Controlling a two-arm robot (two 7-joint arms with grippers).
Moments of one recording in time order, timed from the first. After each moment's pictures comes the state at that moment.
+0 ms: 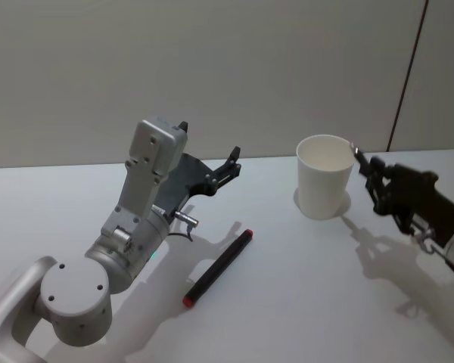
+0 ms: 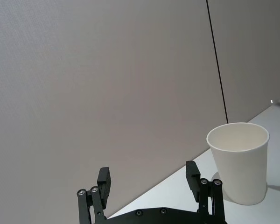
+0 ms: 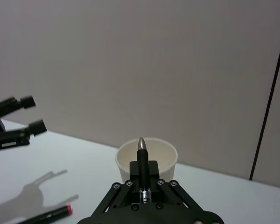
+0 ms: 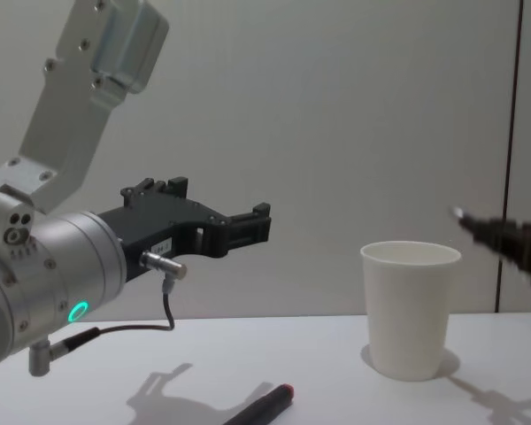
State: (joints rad) left arm -0.24 0.38 0.45 -1.63 -0.20 0.01 -0.01; right arm 0.04 0.35 -0.17 -1.73 0.37 0.15 0.31
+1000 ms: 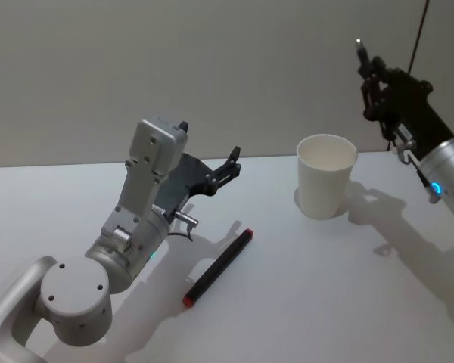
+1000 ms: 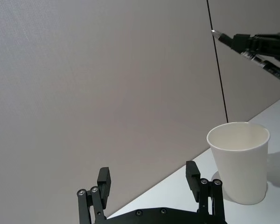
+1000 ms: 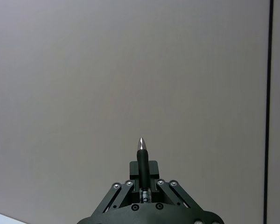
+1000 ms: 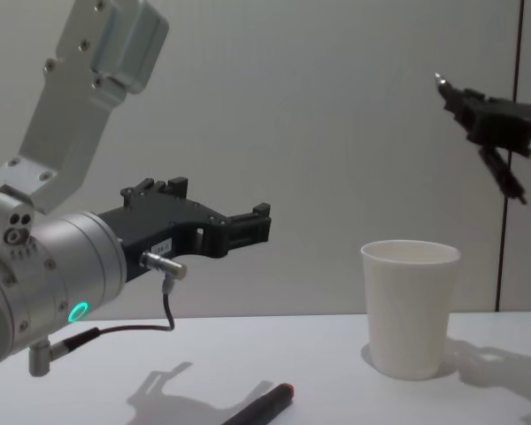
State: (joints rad) left arm -0.24 0.38 0.45 -1.63 -0.20 0.01 -0.01; right arm 0.35 0.21 -0.19 -1.41 0.37 -0.18 0.33
